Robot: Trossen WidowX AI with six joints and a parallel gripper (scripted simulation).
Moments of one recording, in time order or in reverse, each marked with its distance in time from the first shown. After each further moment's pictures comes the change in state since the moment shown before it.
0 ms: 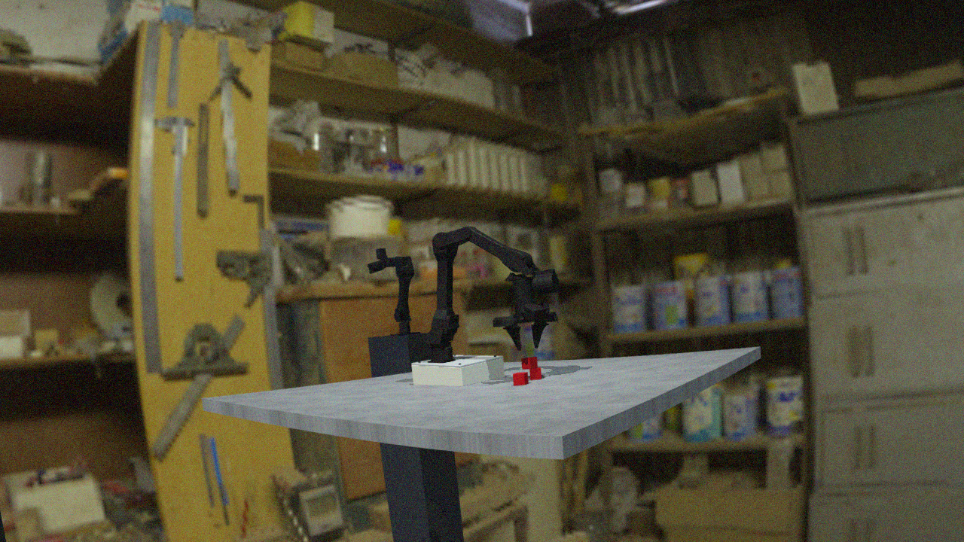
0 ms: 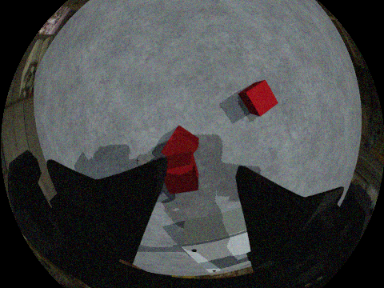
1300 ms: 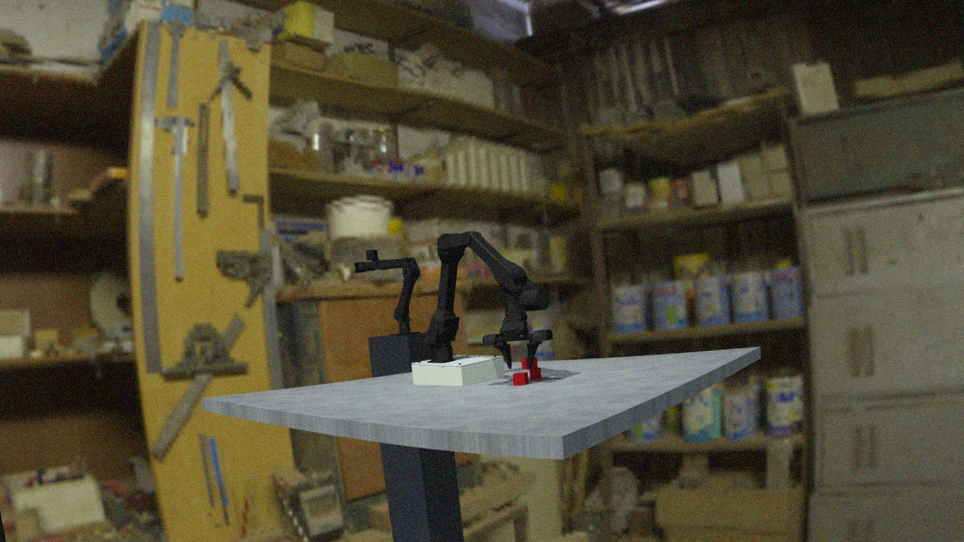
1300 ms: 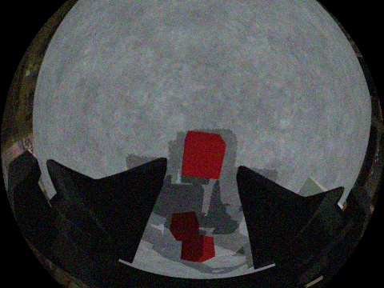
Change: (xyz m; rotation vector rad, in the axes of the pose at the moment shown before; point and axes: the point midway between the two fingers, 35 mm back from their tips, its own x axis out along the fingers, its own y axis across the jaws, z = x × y) arm 0.045 -0.067 0.065 0.815 -0.013 -0.006
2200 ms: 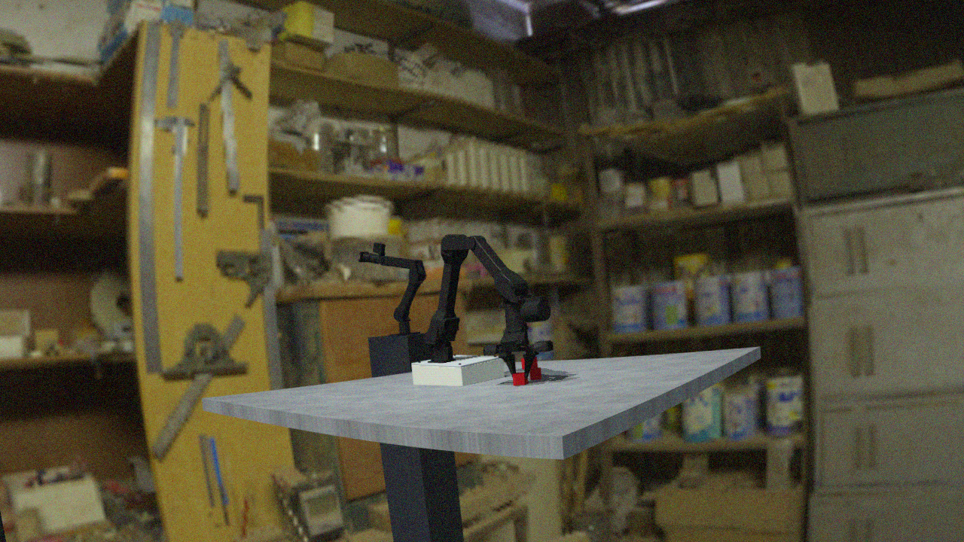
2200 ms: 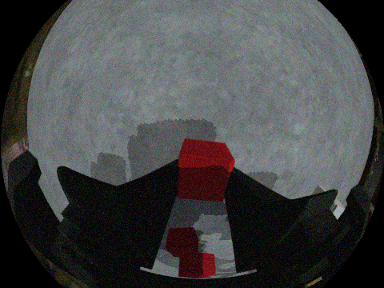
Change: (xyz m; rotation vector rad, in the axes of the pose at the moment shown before) arm 0.030 -0.001 -0.001 0.003 0.001 -0.003
